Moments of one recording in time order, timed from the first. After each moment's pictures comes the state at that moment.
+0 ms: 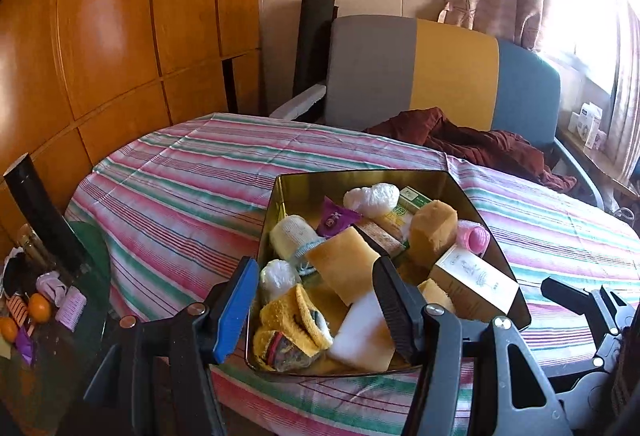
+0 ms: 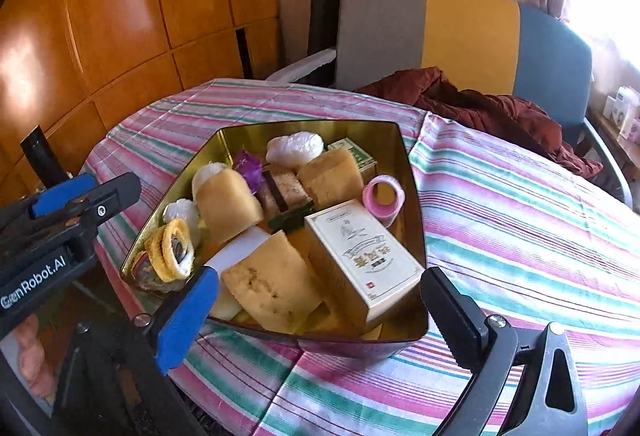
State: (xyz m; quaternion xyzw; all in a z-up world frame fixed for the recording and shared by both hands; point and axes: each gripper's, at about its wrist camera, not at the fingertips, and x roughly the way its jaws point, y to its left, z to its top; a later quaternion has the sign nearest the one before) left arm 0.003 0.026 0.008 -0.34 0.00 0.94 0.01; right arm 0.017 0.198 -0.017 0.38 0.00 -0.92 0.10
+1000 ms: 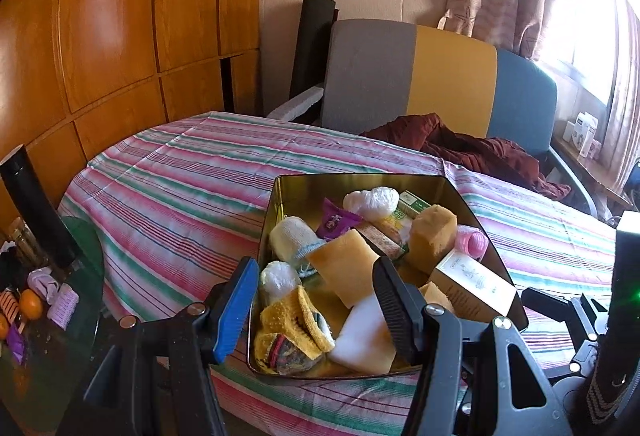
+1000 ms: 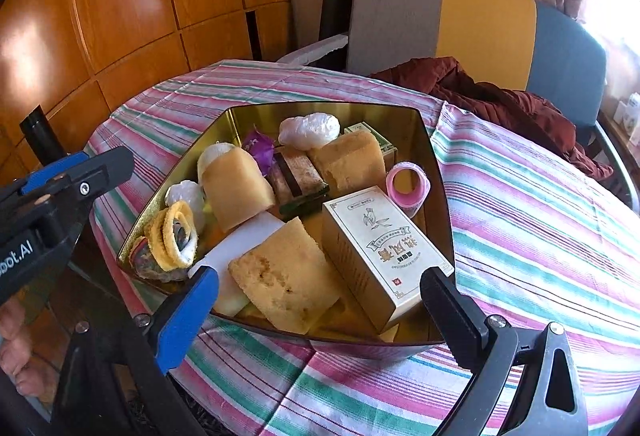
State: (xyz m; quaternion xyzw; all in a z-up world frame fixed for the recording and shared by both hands) left arm 0.001 0.014 0.007 -0.33 -0.01 0.94 0.02; right arm 0.009 0.181 -0.031 0.40 0.02 -0.91 0.10
